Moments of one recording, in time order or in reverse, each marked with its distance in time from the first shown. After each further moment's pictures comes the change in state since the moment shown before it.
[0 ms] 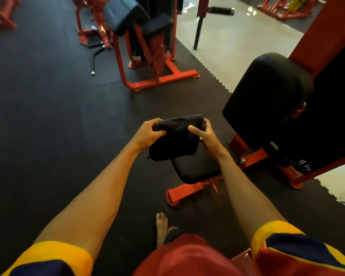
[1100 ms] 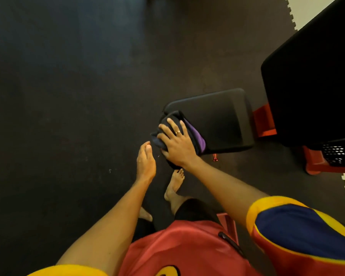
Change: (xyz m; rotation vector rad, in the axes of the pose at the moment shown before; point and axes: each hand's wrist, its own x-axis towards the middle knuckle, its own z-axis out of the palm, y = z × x) left_hand -0.044 -0.183 0.252 -0.182 0.526 -0.819; right_hand 0.065 0.247 -0.025 -1.390 -0.508 -0.628
